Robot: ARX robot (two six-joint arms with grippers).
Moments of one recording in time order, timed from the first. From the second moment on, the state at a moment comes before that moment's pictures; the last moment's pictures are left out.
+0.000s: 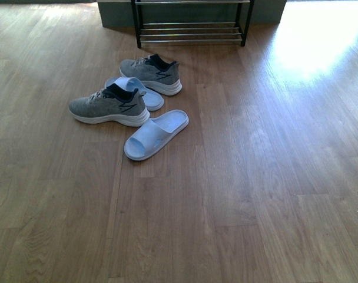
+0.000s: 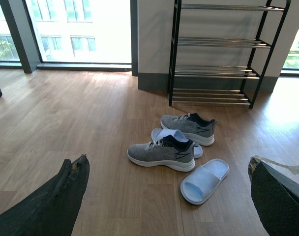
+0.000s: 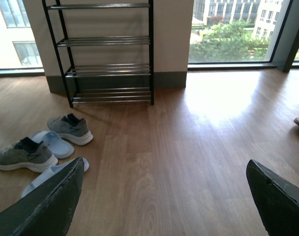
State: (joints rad) left arm 0.00 0.02 0.01 0.00 0.00 0.00; right arm 0.00 0.00 0.02 0.00 0.00 0.00
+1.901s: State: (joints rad) left arm 0.00 0.02 0.01 0.00 0.00 0.00; right arm 0.00 0.00 0.02 0.00 0.00 0.00
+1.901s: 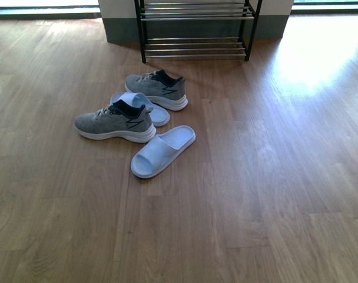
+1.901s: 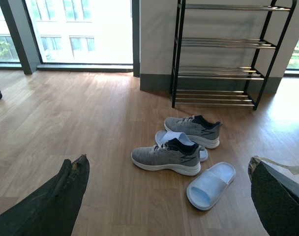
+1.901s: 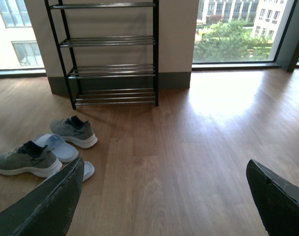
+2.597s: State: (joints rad) left arm 0.00 0.02 0.01 0.00 0.00 0.00; right arm 0.00 0.00 0.02 0.00 0.00 0.00
